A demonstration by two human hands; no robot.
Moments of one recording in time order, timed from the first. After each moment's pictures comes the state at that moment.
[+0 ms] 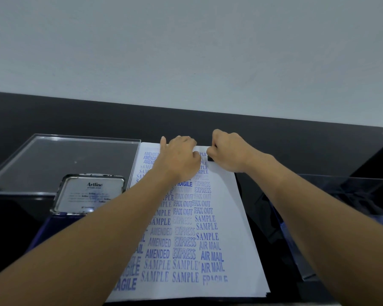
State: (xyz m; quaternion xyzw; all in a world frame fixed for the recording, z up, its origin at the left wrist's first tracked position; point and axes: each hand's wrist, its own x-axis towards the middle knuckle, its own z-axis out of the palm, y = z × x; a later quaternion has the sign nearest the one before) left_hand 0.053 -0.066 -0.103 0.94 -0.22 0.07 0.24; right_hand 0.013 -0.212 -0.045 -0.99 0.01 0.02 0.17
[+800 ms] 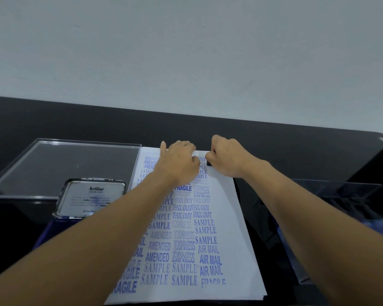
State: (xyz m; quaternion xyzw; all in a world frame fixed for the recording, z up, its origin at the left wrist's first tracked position) left_hand 0.052 -0.066 -0.100 0.95 -0.22 0.06 0.23; right_hand 0.014 -0.211 -0.047 -0.98 0.02 0.02 0.17
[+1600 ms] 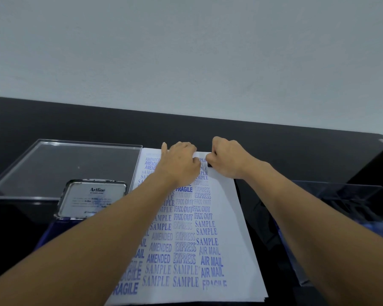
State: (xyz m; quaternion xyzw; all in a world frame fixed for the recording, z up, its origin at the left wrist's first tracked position) left_hand 0.052 -0.065 -0.099 0.95 -0.22 0.05 0.23; right_hand 0.013 -0.209 -0.046 -0.98 0.02 0.02 0.17
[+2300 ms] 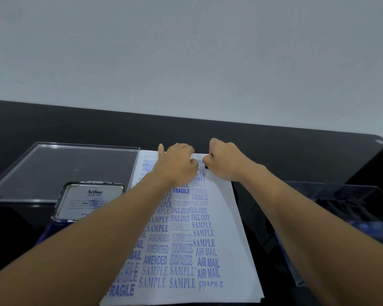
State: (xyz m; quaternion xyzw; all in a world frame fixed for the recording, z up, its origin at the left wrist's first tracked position) left_hand 0.050 -0.064 -0.091 0.95 -0.22 0.03 0.23; right_hand 0.008 -0.207 -0.044 -0.98 0.03 0.01 0.18
